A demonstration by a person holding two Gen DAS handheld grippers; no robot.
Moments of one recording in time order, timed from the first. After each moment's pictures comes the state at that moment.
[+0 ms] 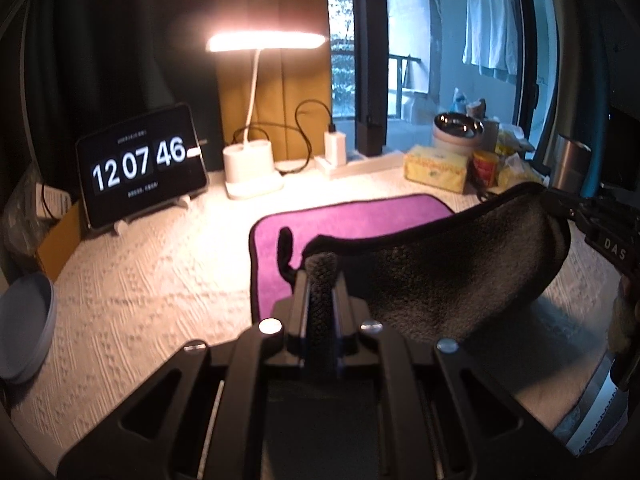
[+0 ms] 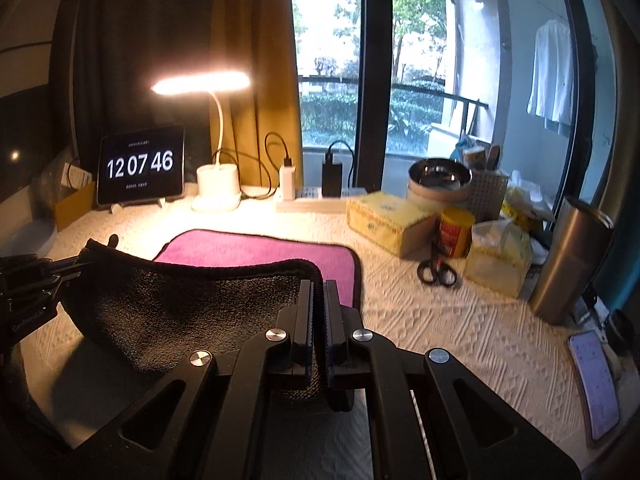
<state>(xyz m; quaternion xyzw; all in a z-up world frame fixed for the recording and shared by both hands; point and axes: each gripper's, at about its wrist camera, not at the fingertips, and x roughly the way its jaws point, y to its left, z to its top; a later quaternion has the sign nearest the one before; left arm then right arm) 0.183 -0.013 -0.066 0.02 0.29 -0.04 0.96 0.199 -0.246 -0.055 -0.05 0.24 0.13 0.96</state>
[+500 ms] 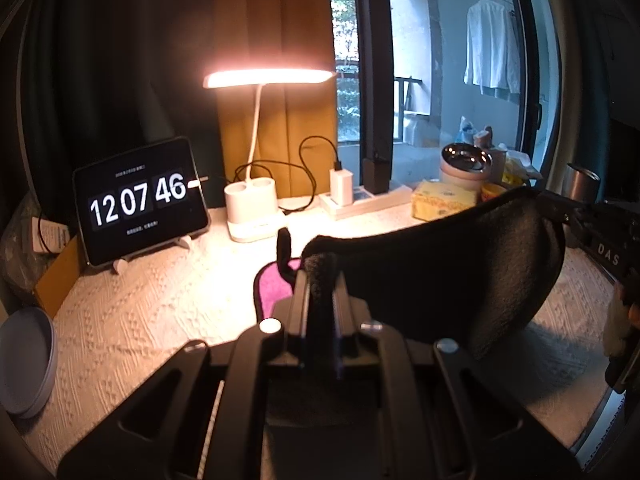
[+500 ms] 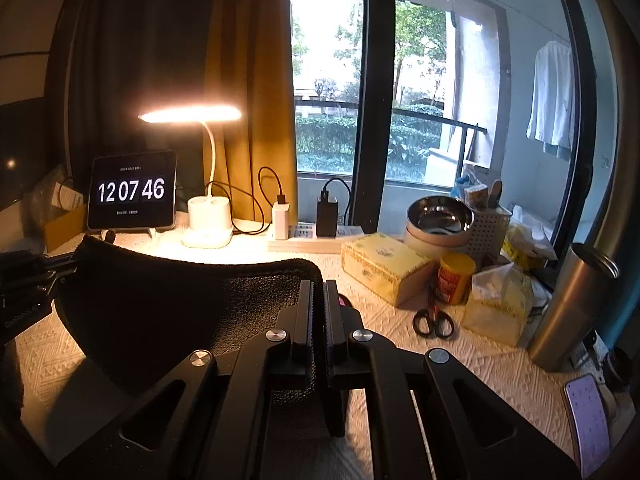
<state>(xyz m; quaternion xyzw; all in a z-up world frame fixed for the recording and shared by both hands) 0.217 -0.009 -0.044 0.02 0.25 -0.04 0.97 0.231 -0.242 -0.036 -0.06 0.20 0.13 0.97</state>
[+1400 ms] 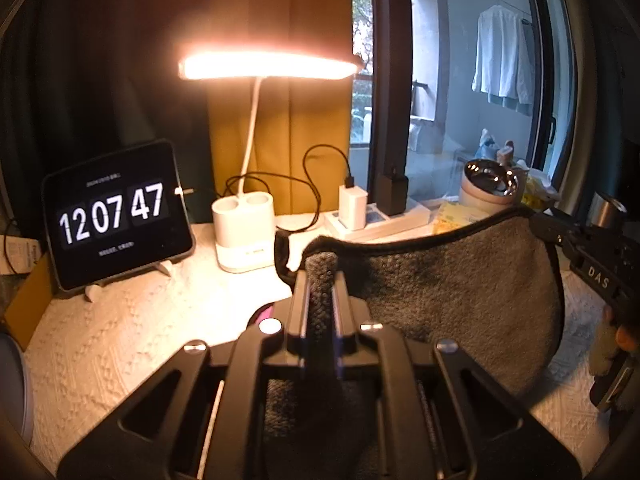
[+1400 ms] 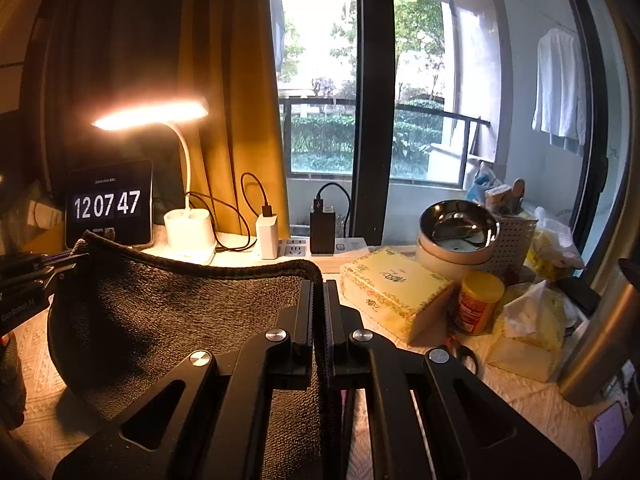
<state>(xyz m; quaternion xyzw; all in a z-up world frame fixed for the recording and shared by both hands) 0.301 0.000 -0.047 0.00 0.25 -0.04 0.97 0.313 -0.236 -0.049 -0.04 0.21 0.13 0.97</state>
